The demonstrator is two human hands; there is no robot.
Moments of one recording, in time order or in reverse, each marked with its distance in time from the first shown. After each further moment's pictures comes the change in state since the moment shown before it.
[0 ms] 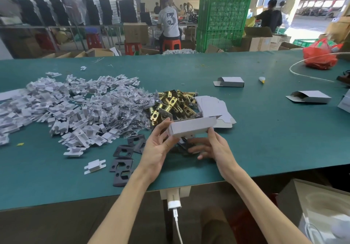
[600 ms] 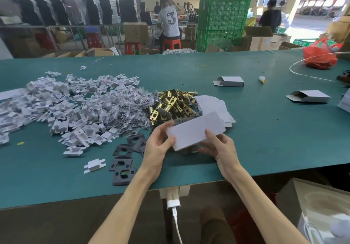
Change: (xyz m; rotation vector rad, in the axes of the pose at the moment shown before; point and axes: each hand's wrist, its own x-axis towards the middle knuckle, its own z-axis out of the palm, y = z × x) left_hand -0.001 -0.011 -0.006 0.299 0.107 0.031; right_hand -0.001 0.004 -0.007 0.201 0.187 -0.014
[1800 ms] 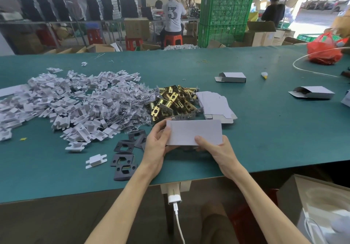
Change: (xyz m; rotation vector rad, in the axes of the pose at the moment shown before) left_hand 0.003 0.005 0.007 -0.034 0.110 -0.128; right_hand -0.001 0.007 -0.005 -0.268 -0.127 -0.046
